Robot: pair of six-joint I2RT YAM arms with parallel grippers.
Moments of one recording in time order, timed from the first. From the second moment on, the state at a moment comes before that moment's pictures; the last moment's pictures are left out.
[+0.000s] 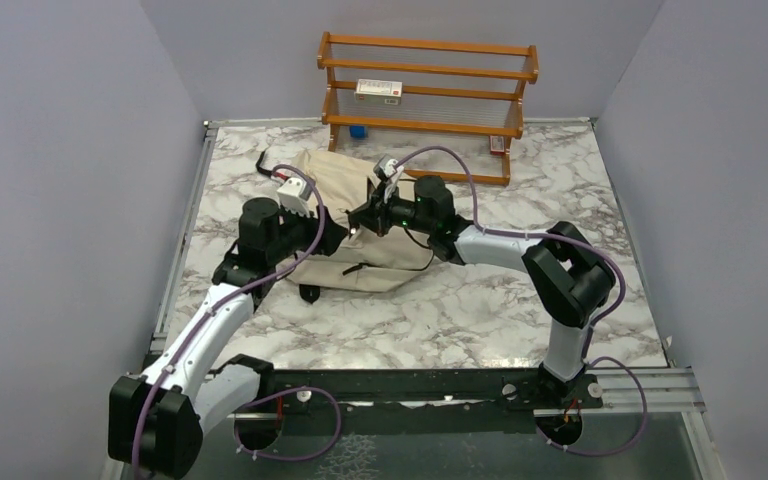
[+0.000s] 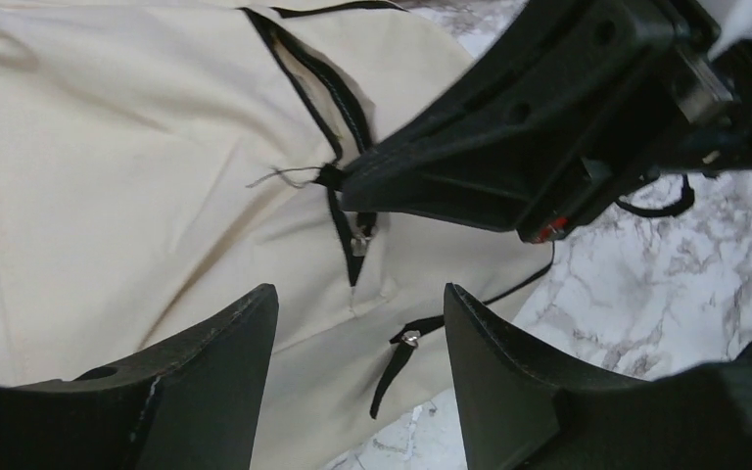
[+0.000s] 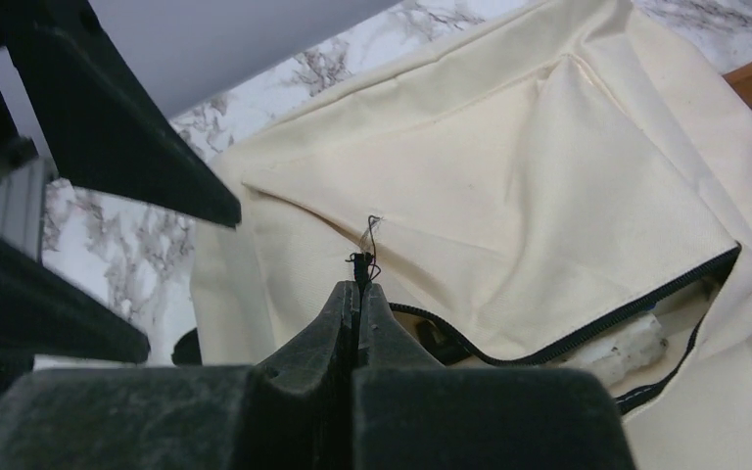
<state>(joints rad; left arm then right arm) -0.25 0.98 0.66 -0.02 0.37 -0.24 0.73 1.86 1.08 0.65 -0.43 0.13</state>
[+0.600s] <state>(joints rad) -0.54 1.08 0.68 -0.03 -0.09 -0.18 0.71 1.87 1.19 0.66 -0.52 0.23</state>
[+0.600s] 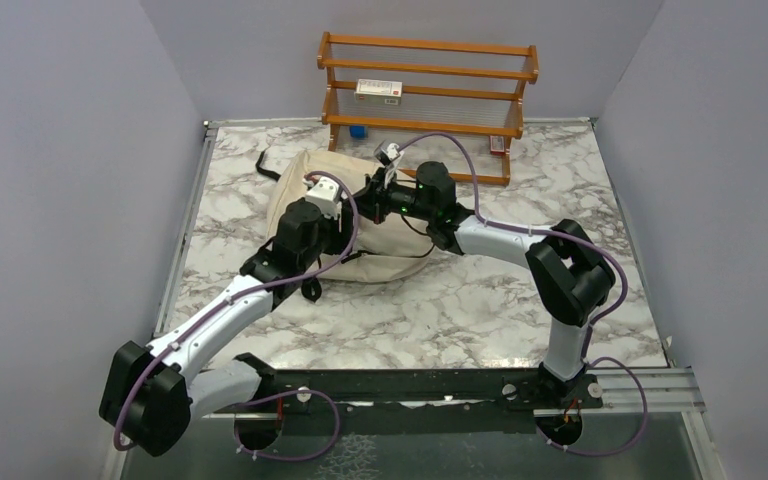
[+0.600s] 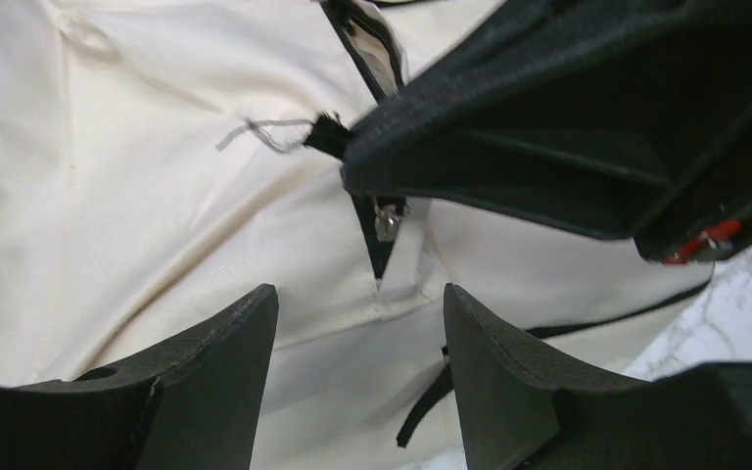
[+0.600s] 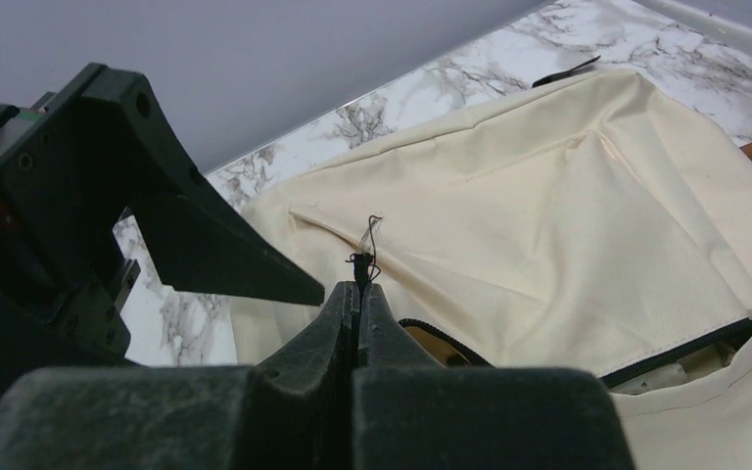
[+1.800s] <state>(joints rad) -0.64 1.15 0.61 0.07 -0.27 -0.26 0.70 1.87 1.17 0.60 -0.45 0.30</state>
